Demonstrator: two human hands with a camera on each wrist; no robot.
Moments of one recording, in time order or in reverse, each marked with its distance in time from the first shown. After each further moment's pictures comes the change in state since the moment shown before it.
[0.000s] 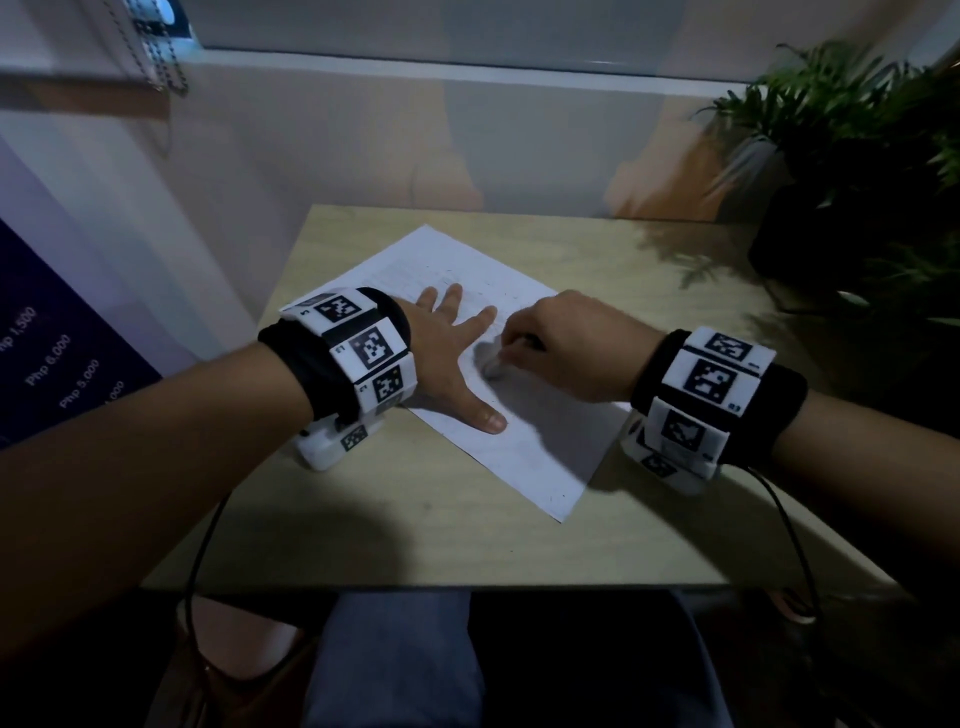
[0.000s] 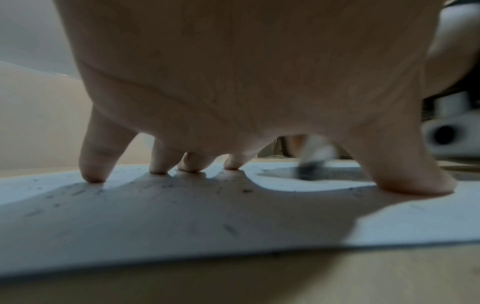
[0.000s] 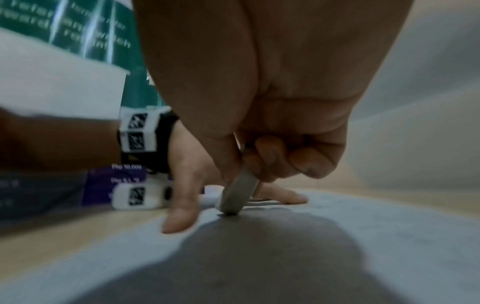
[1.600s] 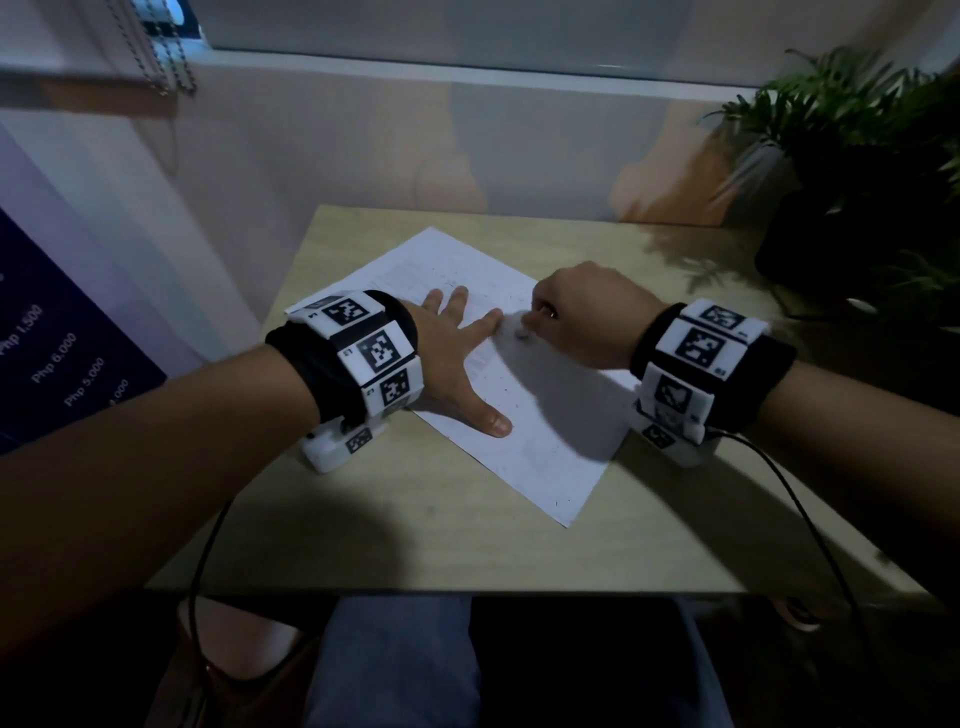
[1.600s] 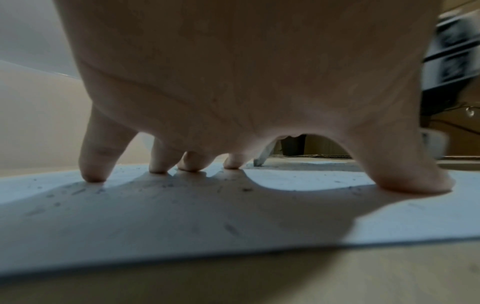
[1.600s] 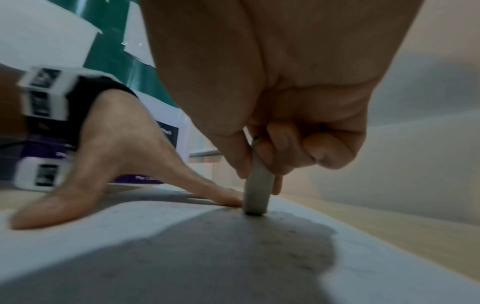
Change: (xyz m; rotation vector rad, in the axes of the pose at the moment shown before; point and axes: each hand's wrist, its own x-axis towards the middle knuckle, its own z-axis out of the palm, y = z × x) left_hand -0.004 0.002 0.001 0.025 0.029 -0.001; right_hand 0.029 0.023 -0.007 -0.112 0.034 0.143
